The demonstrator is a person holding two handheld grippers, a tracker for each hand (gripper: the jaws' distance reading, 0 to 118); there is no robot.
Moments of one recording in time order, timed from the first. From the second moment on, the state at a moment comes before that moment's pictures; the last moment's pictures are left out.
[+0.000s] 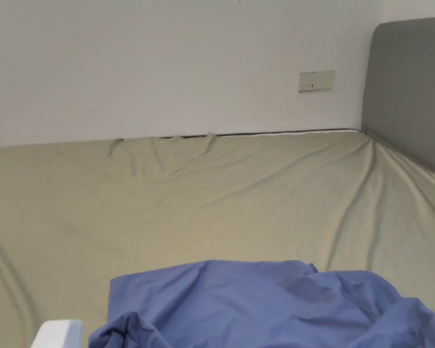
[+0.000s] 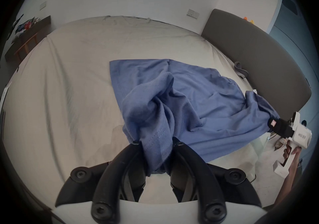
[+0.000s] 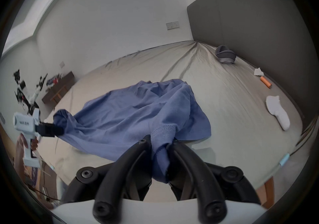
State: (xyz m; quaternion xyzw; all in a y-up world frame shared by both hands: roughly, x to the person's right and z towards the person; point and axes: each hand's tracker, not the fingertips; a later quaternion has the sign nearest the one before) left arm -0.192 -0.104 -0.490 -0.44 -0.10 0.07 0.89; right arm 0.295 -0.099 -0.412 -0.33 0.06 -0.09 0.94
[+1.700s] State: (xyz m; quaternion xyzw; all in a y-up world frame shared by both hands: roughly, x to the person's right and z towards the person) left arm -0.211 -0.169 -0.665 -0.50 0.04 -0.03 0.87; right arm 0.280 -0.112 -0.508 -0.23 0.13 -0.10 0.96
